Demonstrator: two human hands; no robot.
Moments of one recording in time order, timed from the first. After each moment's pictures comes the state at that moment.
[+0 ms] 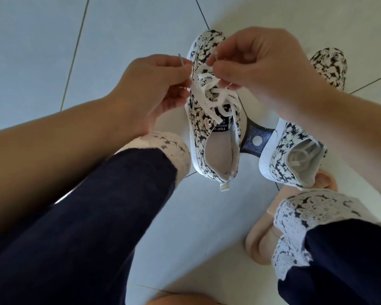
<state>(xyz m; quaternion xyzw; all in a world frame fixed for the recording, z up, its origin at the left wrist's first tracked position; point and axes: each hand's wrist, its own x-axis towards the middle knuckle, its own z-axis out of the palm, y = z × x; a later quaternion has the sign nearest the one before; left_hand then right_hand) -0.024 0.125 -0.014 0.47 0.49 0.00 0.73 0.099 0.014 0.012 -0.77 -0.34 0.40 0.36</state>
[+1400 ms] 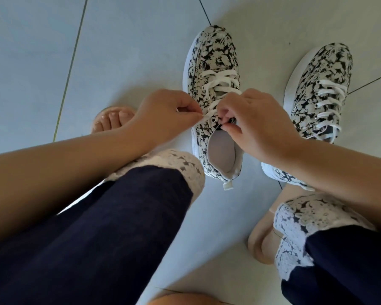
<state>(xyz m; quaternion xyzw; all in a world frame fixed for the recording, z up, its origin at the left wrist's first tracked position) -0.042 0.106 -0.039 0.79 0.35 -0.11 0.49 0.077 -0.033 -0.047 -0.77 -0.60 0.18 0.16</state>
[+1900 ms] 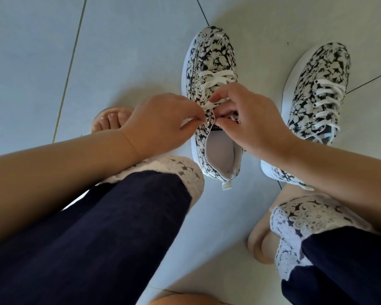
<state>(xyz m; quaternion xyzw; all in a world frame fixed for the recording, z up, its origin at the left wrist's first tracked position) -0.050 0.105 -0.037 0.92 0.14 -0.04 0.35 0.070 -0.023 -0.040 -0.80 -0.42 0.35 0.23</state>
